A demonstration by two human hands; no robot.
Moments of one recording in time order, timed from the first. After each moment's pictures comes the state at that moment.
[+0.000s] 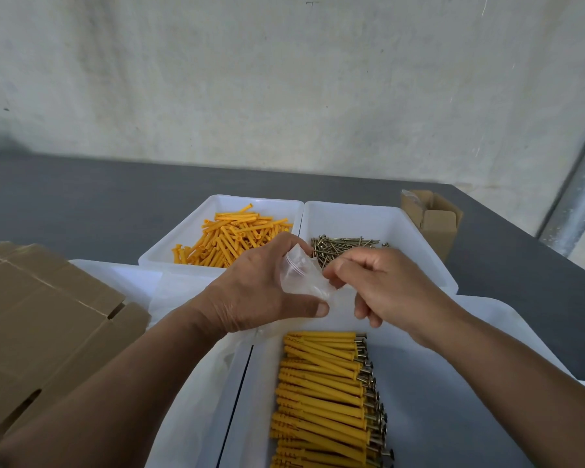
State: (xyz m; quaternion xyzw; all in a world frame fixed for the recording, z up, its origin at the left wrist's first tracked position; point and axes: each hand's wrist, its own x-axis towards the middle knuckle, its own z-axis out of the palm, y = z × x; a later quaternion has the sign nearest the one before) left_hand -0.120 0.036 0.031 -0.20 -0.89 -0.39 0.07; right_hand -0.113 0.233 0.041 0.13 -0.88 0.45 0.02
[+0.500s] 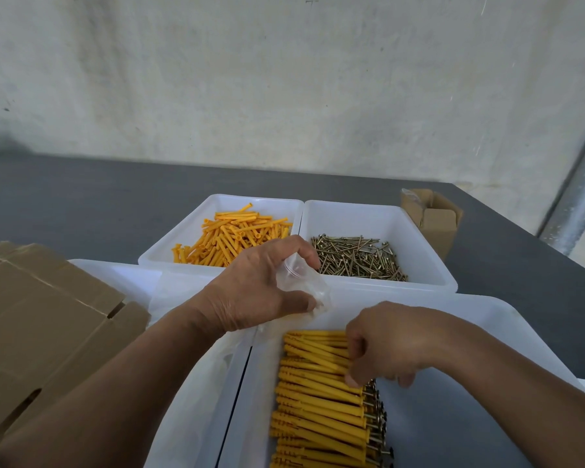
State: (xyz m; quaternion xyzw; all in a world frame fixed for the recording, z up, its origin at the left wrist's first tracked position) left_hand -0.119 0.036 0.031 -0.25 -0.88 -0.41 0.09; right_hand -0.106 0.243 0.029 0.13 -0.95 0.07 -0.27
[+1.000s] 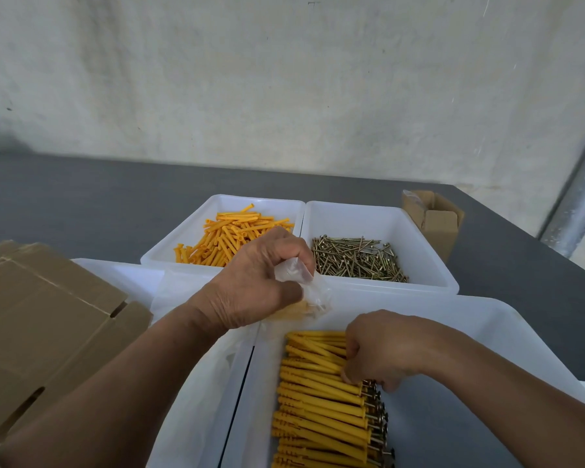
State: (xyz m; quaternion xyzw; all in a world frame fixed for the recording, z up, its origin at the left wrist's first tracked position) left_hand -0.116 0.038 0.036 -0.27 -0.85 -0.44 0.11; right_hand -0.115 0.231 0.011 0.13 -0.96 0.02 -0.26
